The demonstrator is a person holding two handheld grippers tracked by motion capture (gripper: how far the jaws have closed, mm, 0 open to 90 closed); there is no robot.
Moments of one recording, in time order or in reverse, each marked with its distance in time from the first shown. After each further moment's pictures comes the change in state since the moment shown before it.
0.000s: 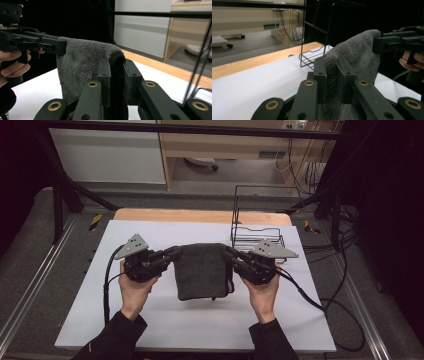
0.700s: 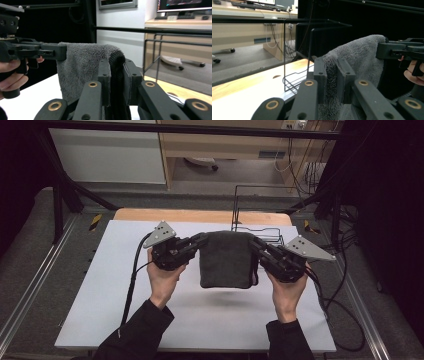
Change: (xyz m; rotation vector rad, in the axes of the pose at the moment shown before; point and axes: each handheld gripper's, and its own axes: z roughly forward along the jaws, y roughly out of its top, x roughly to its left) left arm -0.032 0.029 0.052 -0.098 -0.044 0.008; right arm -0.022 0.019 -0.052 -0.104 -0.139 -0.003
